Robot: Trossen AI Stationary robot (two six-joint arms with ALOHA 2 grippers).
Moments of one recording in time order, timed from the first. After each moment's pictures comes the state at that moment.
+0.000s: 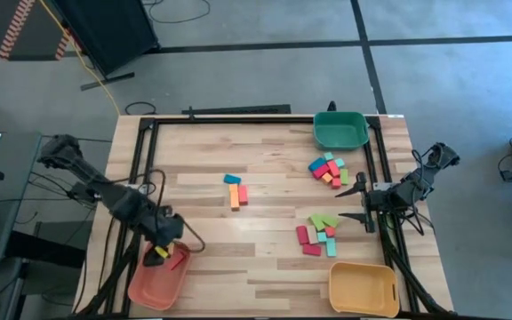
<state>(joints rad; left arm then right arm) -0.64 1.12 0.89 -0.95 0.08 -0.73 0.67 0.01 0.14 -0.28 0.60 -0.08</state>
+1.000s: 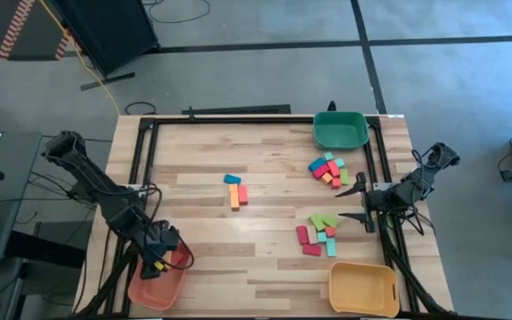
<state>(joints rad) -0.80 1.11 0.73 -0.70 0.05 -0.90 0.67 0.01 0.14 -0.28 0.60 -0.08</state>
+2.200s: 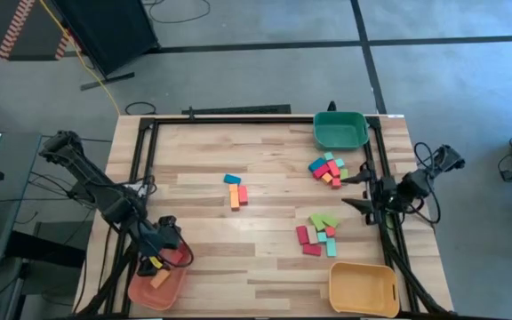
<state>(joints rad) -0.73 1.07 0.84 -0.72 0.00 -0.66 0.57 0.06 0.14 0.16 0.62 -0.12</state>
